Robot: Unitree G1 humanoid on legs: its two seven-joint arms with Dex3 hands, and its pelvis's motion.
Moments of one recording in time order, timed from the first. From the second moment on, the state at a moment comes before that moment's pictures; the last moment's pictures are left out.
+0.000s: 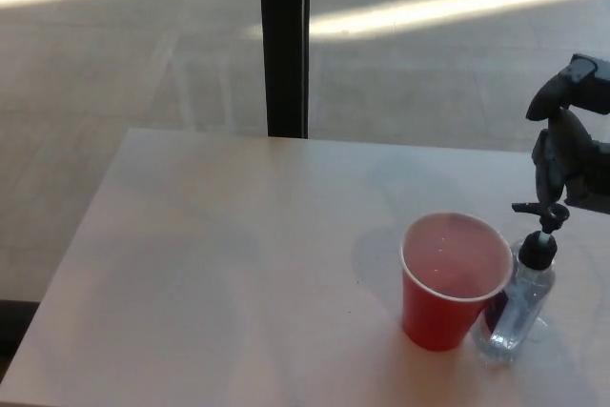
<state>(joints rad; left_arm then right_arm) 0.09 0.52 0.41 1.29 -0.10 -0.10 0.00 -0.40 -0.49 -0.16 -0.23 0.51 0.52 0.21</state>
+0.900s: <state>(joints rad) 0.08 0.52 0.42 1.30 -0.10 -0.11 0.00 -0.34 -0.49 -0.15 -0.13 0.44 0.44 0.25</state>
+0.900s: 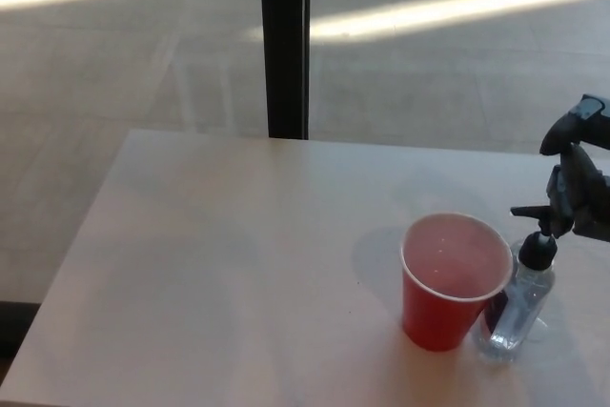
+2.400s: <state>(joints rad) 0.06 0.52 0.42 1.30 -0.11 -0.11 0.01 -0.26 -0.51 -0.04 -0.06 0.38 0.16 0.27</state>
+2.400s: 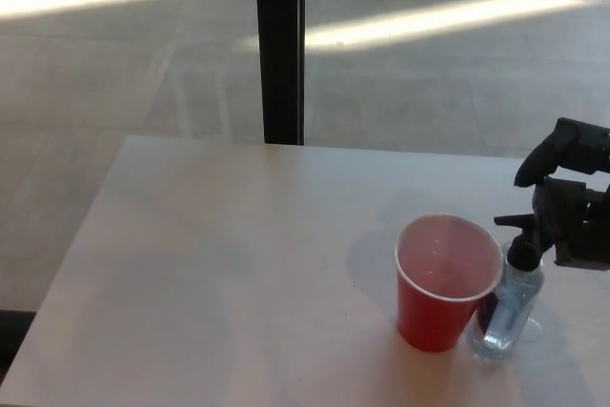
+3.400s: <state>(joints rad) 0.04 0.52 0.42 1.29 -0.11 -0.11 0.01 -0.25 -0.56 0.01 0.00 0.39 0.06 0.24</state>
